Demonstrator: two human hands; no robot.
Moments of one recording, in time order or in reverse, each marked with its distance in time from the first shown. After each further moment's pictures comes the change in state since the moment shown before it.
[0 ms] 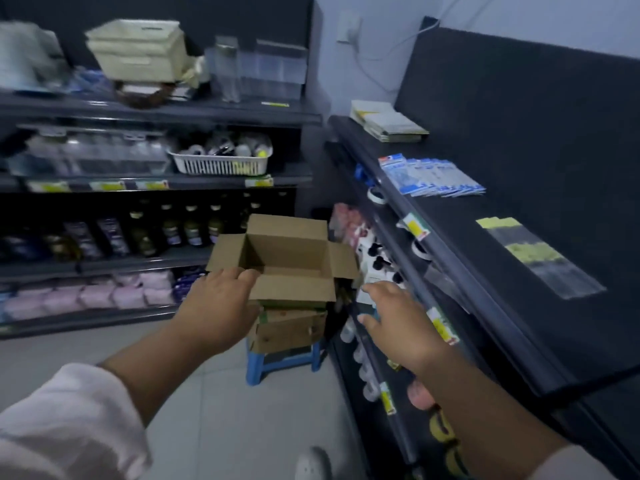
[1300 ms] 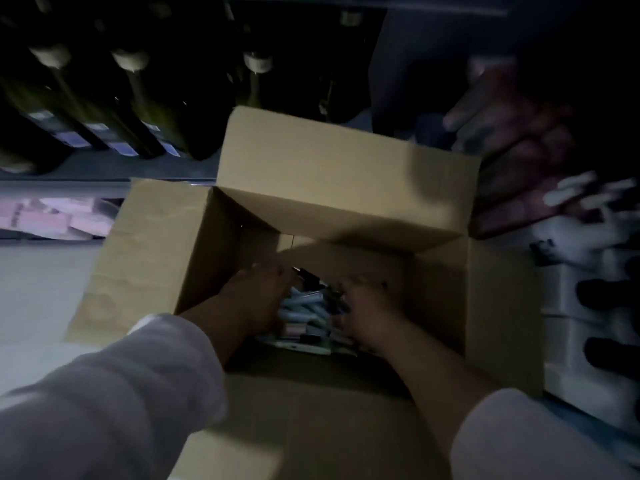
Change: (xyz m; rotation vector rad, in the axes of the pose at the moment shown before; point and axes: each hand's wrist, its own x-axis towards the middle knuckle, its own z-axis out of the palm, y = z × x) left_hand 0.445 -0.175 0.420 -0.025 -0.798 0.033; right_hand 0.559 0.067 0.358 0.104 -0.718 0.054
